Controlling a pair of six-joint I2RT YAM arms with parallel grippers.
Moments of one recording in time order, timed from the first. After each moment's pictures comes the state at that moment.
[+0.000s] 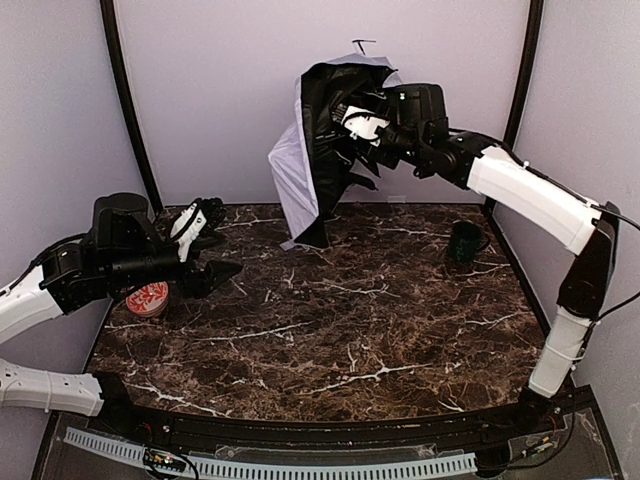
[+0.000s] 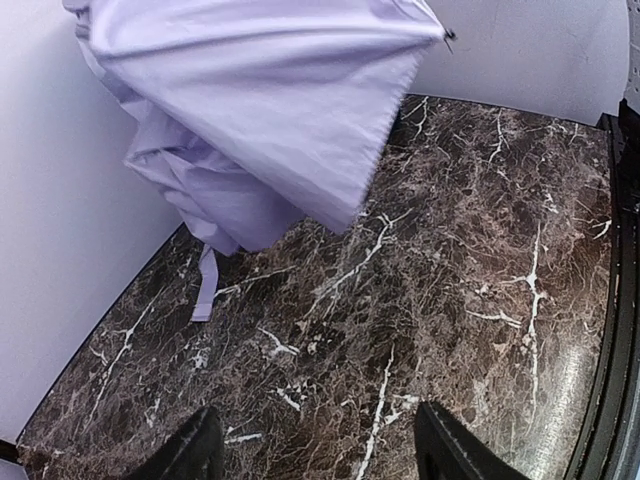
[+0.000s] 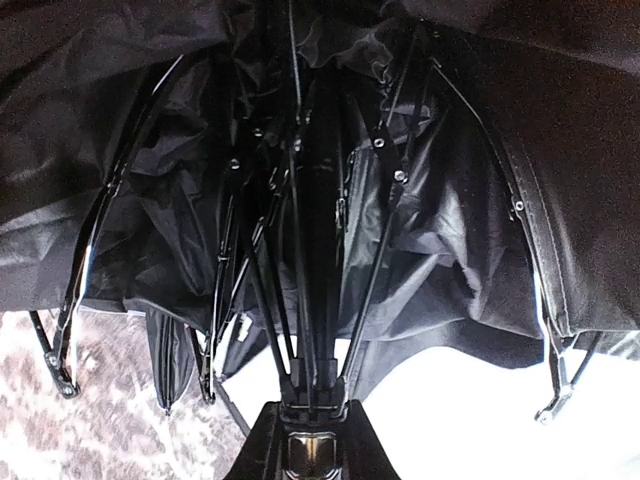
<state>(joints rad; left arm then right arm) -0.81 0.90 0.91 -0.41 0.04 0.29 0.72 1.78 1.85 -0.29 0.35 -0.95</state>
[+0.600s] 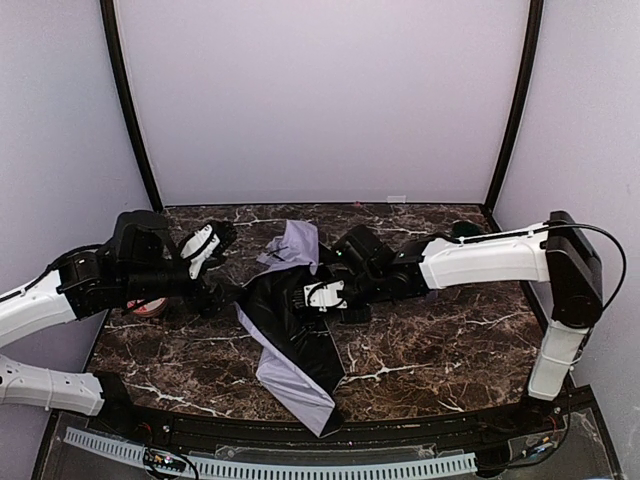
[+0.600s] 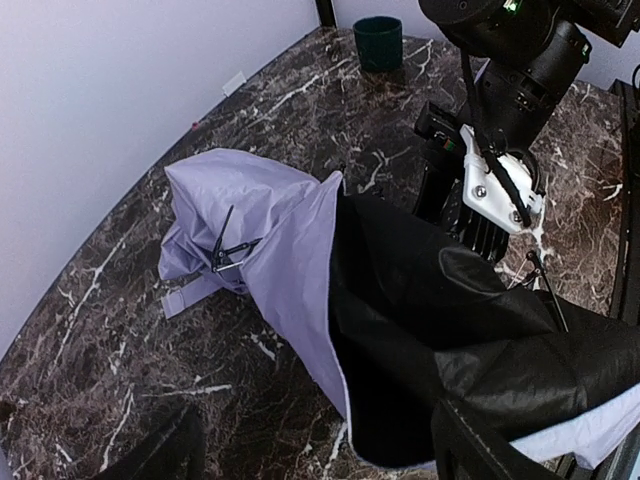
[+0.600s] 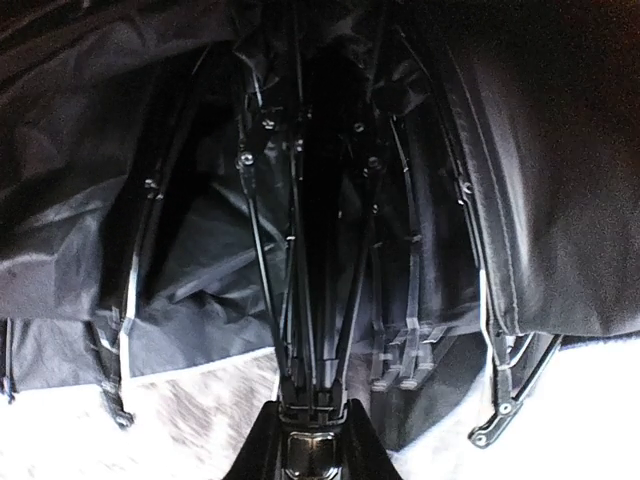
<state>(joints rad) -0.81 0.92 0.83 -0.43 0.01 0.22 0.97 1.80 1.26 -0.37 -0.04 -0.86</state>
